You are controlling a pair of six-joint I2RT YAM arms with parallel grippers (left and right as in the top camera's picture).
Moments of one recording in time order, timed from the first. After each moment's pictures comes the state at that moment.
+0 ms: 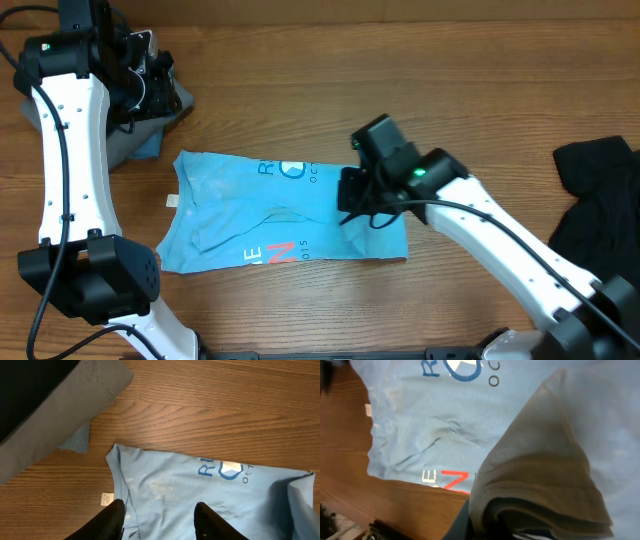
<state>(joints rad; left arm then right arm) 0.17 1.91 2.02 -1.37 0.22 0.02 0.61 1.57 1.24 -0.82 -0.27 0.69</state>
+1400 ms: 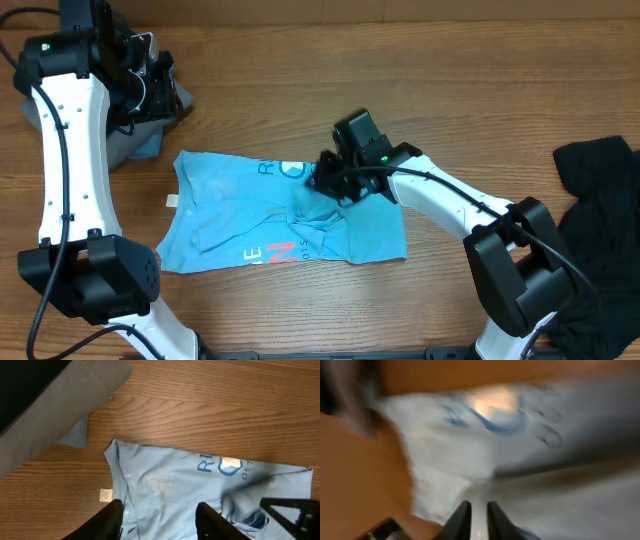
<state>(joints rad) 0.17 1.91 2.02 -1.38 0.22 0.02 0.56 1.89 1.21 -0.24 -0.51 0.92</state>
